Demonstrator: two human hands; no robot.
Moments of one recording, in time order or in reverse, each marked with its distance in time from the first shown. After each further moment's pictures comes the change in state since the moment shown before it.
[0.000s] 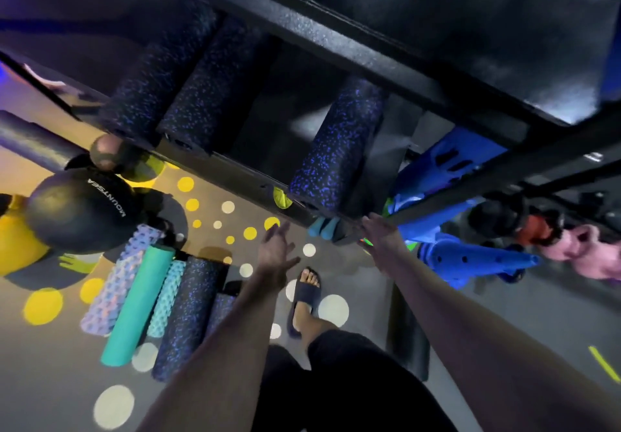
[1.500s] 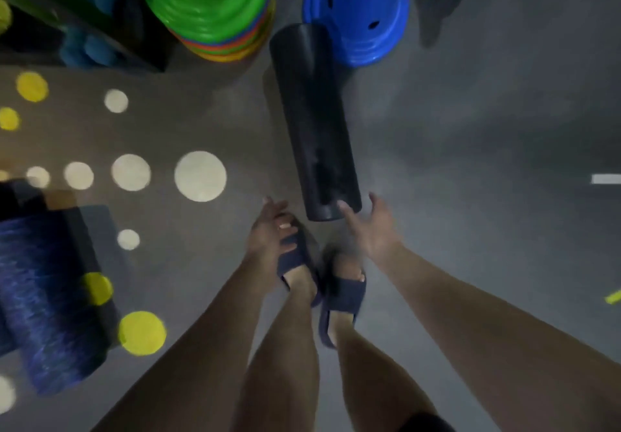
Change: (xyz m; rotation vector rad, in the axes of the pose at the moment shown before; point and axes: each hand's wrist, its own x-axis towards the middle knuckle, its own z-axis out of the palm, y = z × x) left_hand 0.148 -0.667 0.218 0.477 -0.021 -0.260; right_hand 0.053 0.553 -0.497 -0.439 0.402 0.245
